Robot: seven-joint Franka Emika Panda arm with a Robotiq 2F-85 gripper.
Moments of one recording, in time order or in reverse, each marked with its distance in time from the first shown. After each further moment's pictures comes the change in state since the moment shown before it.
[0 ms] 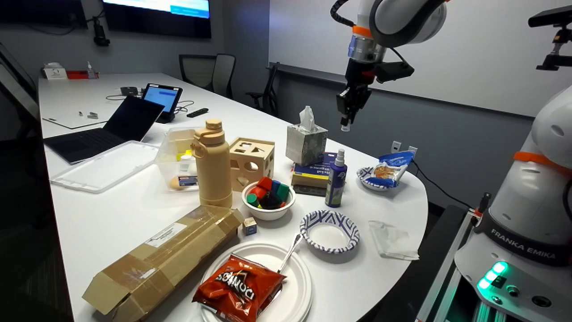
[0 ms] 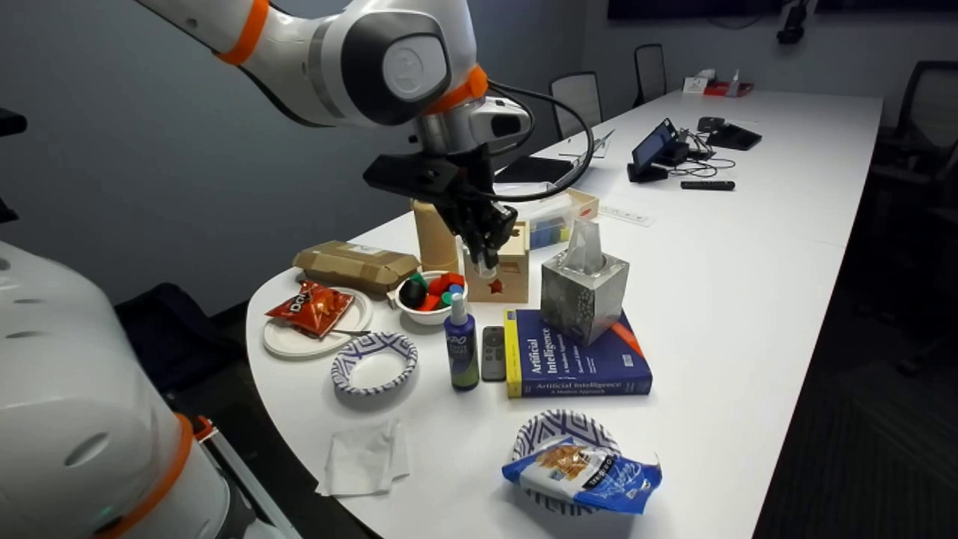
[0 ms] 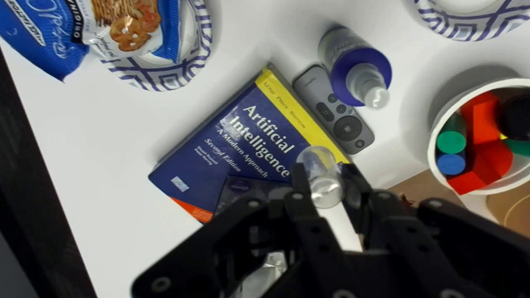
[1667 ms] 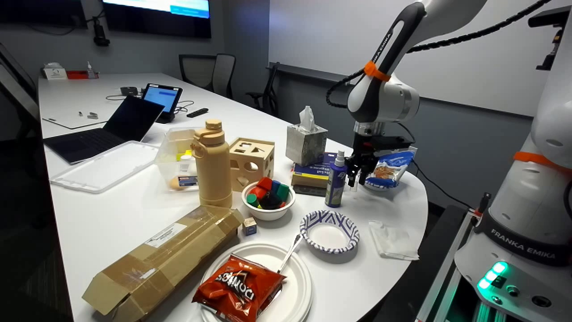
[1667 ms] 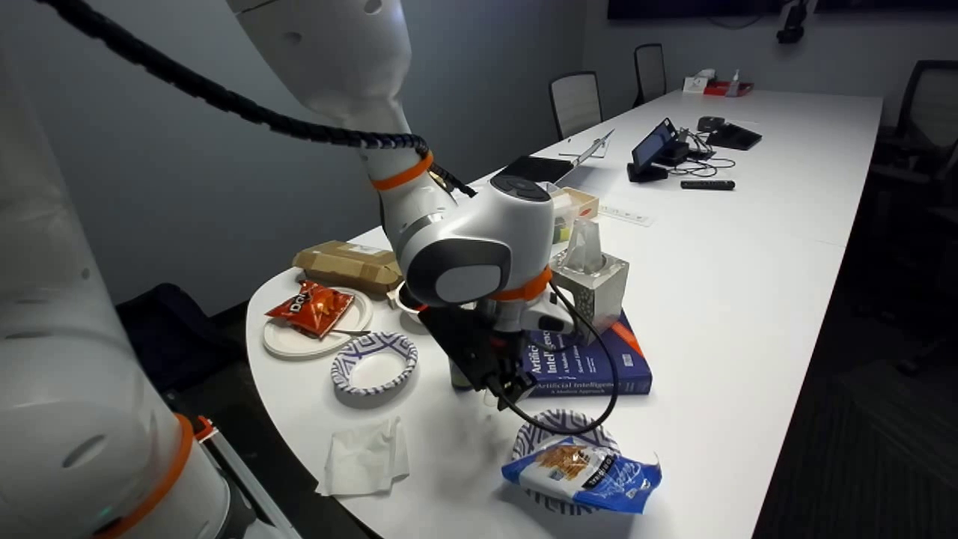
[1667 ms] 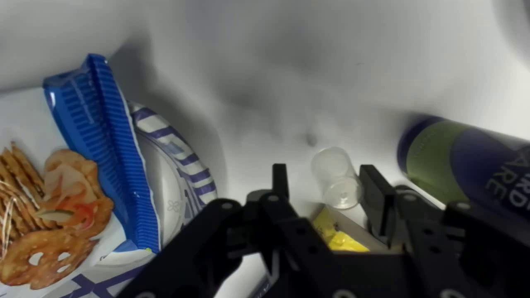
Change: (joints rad) arm -0.009 0.573 -0.146 -0.021 0.405 0.355 -0.279
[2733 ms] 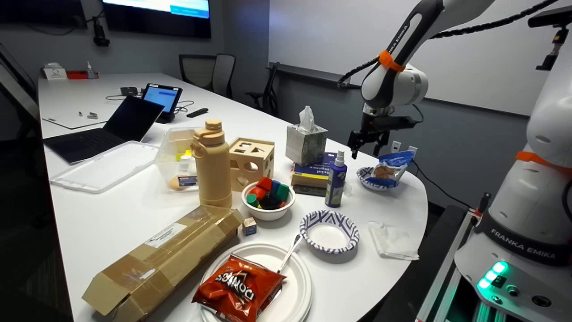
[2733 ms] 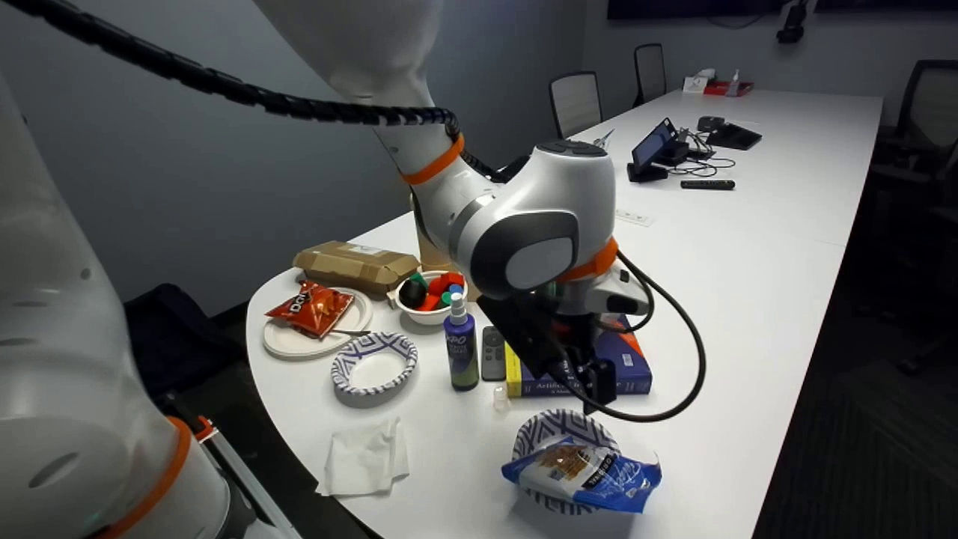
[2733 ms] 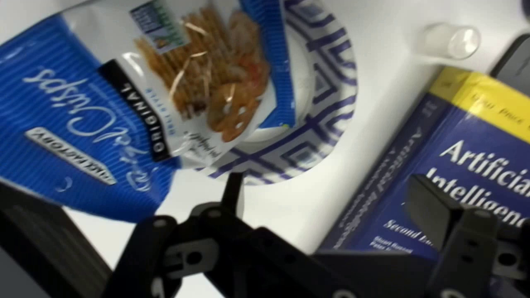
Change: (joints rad) arm -0.088 -0.040 -0.117 0.102 -0.325 0.001 0.282
